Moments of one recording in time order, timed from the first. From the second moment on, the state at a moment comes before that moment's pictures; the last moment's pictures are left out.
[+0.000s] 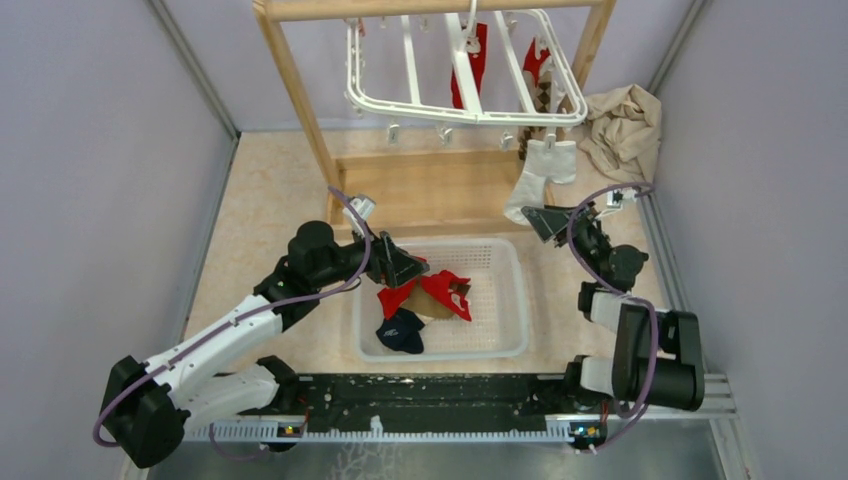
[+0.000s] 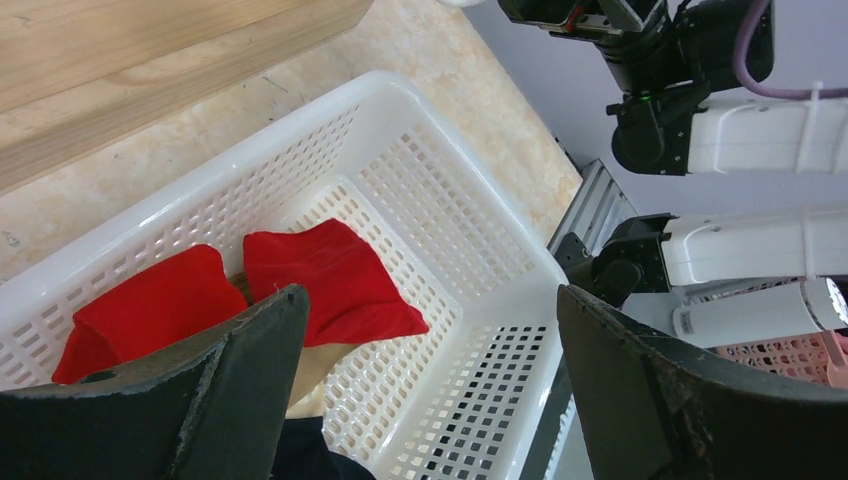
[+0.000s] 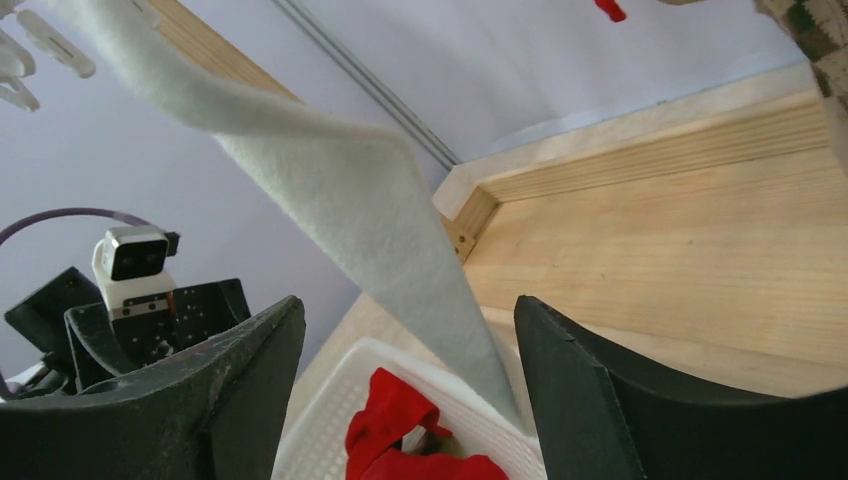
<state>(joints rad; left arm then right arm) -0.69 0.99 0.63 0.17 0.38 -0.58 -0.16 1.25 0.27 1.36 -0.77 1.06</state>
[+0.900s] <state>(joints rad) -0.70 1.05 0.68 0.18 0.43 -0.63 -0.02 1.00 0.31 1.13 -0.78 0.91</state>
